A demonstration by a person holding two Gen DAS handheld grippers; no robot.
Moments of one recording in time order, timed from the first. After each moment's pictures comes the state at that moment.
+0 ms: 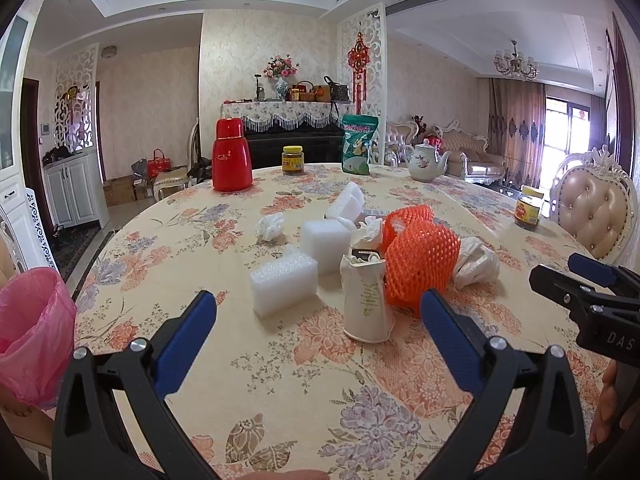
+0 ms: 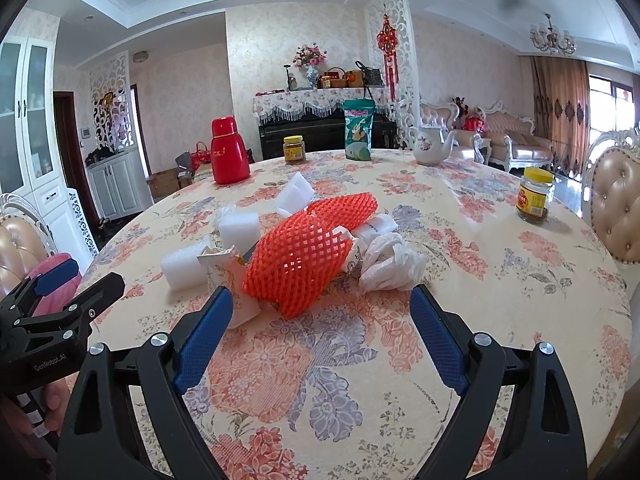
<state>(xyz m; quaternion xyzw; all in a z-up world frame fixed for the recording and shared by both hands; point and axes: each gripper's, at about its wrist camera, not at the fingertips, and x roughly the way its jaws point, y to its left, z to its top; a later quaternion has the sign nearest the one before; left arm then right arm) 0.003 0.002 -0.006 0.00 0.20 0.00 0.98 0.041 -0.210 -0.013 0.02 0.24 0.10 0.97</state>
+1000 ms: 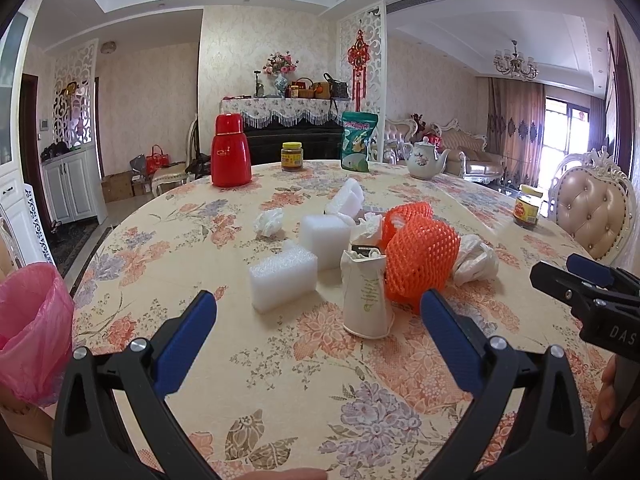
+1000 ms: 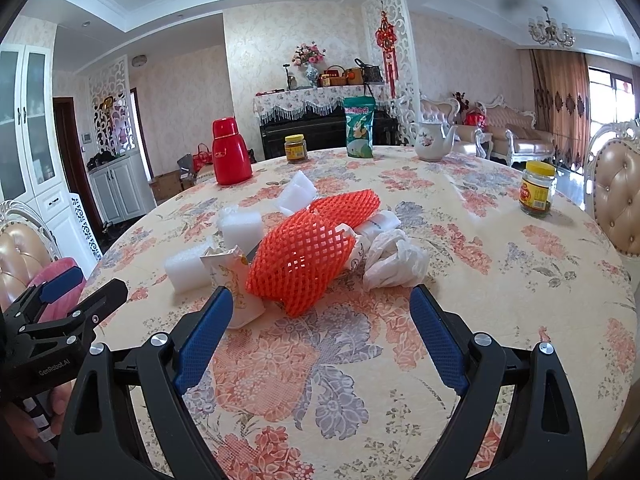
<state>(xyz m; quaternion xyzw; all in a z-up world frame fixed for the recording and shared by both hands) 0.001 0.003 -0.009 -0.01 0.21 0.00 0.98 0.042 -0.211 -0.013 0.03 0.24 0.10 0.96</state>
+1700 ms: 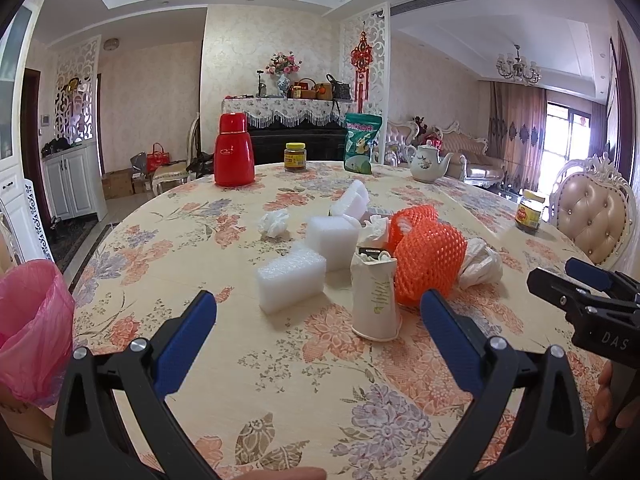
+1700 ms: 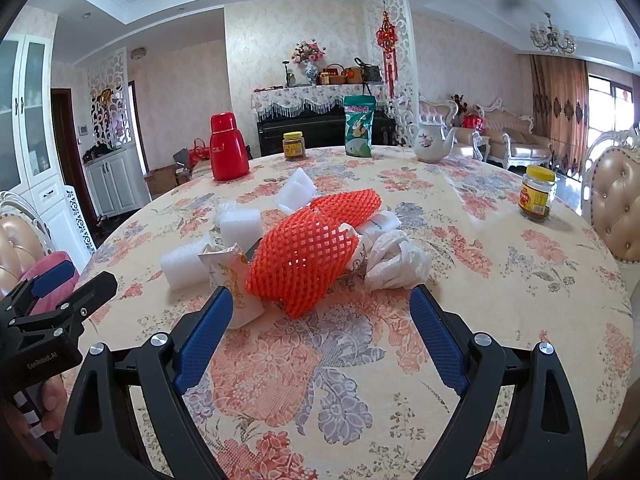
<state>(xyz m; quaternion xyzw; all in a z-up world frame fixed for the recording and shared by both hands) 0.004 0.014 -0.006 -0.01 0.21 0.00 0.98 0.046 -0.198 -0.014 0.02 0.24 0.09 0.97</state>
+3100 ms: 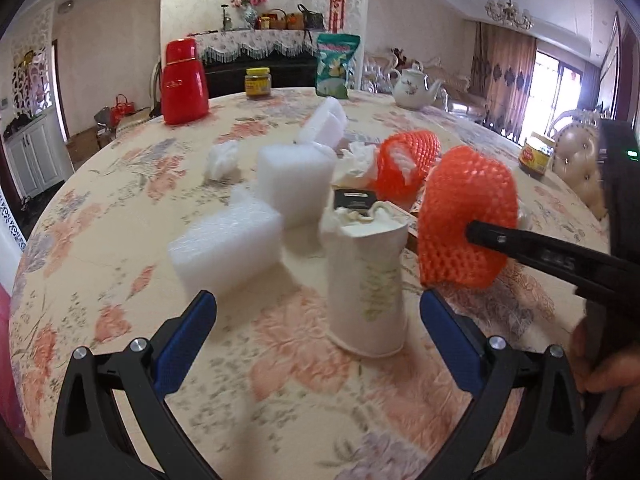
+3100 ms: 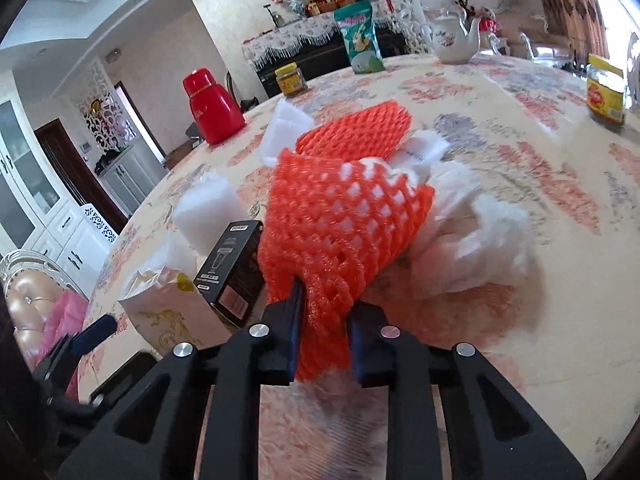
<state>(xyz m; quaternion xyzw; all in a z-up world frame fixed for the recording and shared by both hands) 0.126 -0.008 -0.058 0.00 0.34 -0.06 0.94 0.188 -0.209 -0.077 0.13 0.37 0.15 0.91</state>
